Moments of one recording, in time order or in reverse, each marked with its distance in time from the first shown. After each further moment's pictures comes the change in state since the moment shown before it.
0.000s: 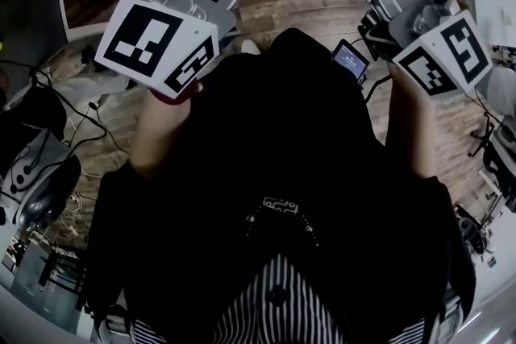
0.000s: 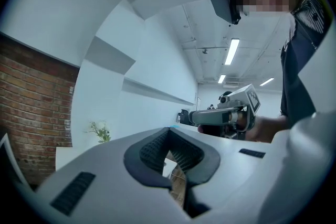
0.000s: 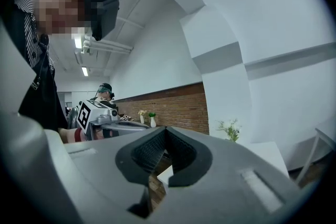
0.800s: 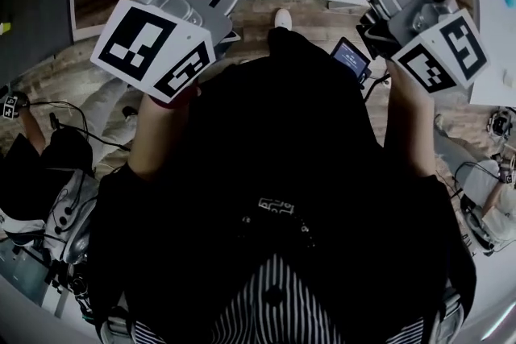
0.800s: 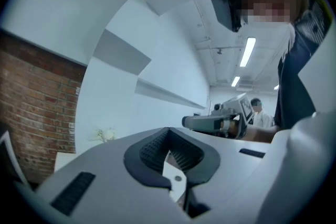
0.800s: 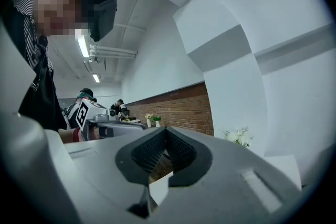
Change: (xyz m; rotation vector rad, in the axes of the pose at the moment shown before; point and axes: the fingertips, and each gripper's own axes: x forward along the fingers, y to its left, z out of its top) left arm 0.082 0.145 0.006 -0.077 -0.018 0.118; right arm 0.132 -0.133 0.007 0.022 0.011 0.164
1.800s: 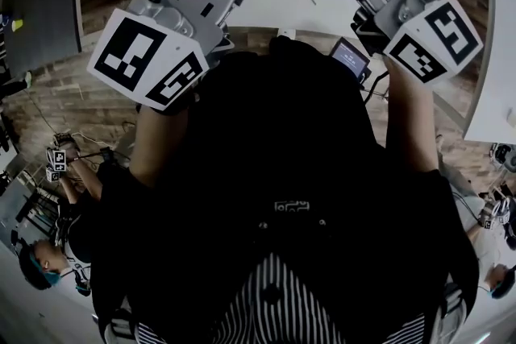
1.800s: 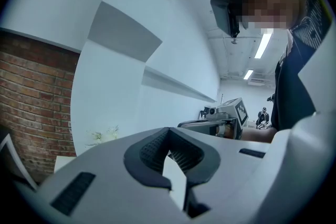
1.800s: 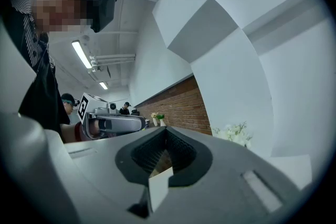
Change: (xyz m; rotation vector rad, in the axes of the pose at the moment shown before) left arm 0.142 0.023 0.013 -0.011 0.091 0.095; right arm -0.006 -0.148 -0.005 0.095 0.015 0.159
